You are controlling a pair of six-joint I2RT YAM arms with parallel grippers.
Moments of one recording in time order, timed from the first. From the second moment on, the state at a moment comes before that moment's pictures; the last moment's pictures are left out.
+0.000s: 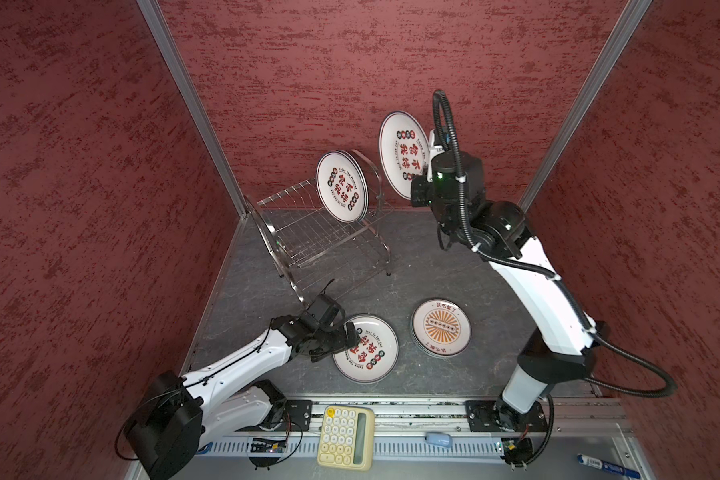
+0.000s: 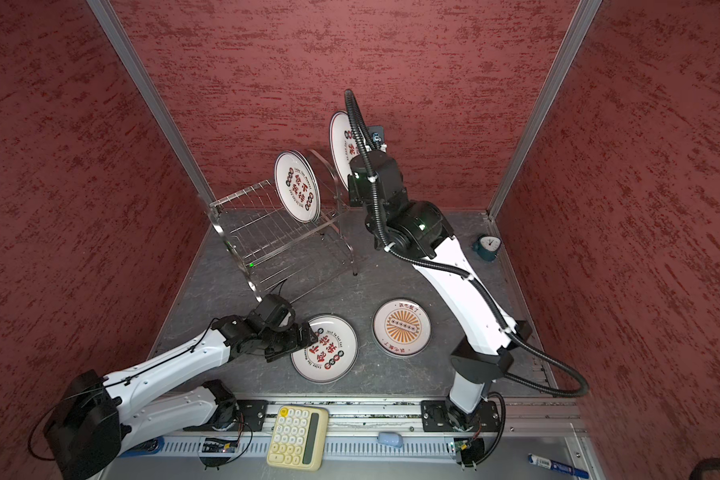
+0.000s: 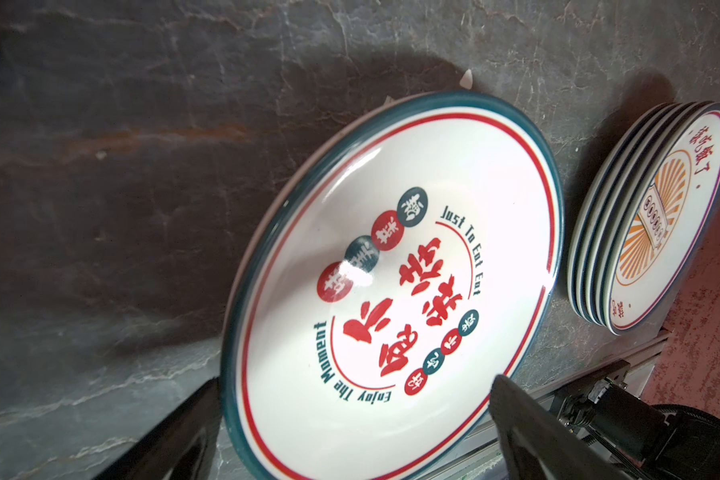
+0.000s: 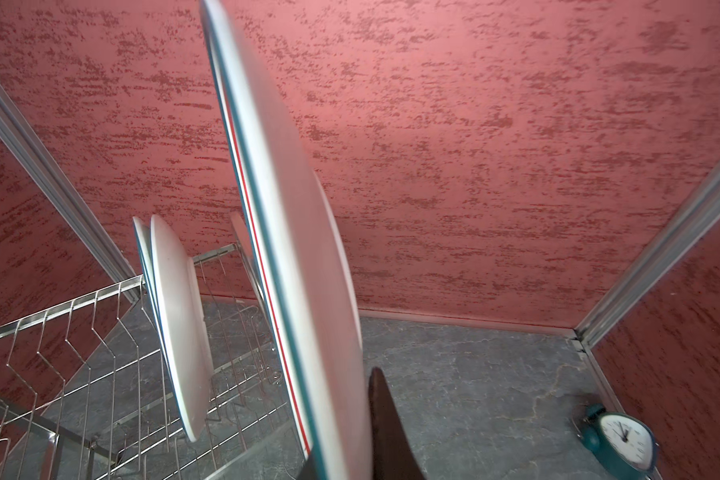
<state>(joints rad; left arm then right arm) -0.68 1.07 0.57 -0.61 0.21 -0.94 0.78 1.68 2.32 -0.89 0.69 0.21</state>
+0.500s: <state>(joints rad) -0.63 0.92 0.60 -0.68 0.16 -0.92 0.78 1.16 1.50 -1.02 0.45 0.63</state>
